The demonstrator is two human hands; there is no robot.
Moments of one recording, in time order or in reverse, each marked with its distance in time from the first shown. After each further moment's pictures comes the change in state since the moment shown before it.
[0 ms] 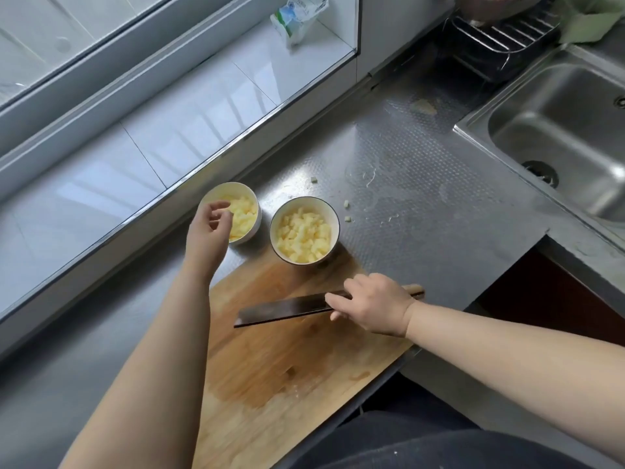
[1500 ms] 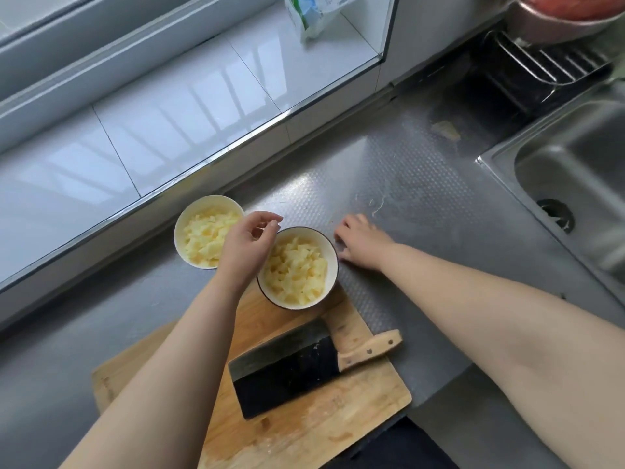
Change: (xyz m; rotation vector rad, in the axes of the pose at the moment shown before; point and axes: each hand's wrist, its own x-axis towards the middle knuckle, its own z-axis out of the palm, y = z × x) left_hand 0.039 0.025 0.079 -0.015 -0.121 -0.016; right_hand 0.100 0.161 0.068 0.292 -0.717 0.557
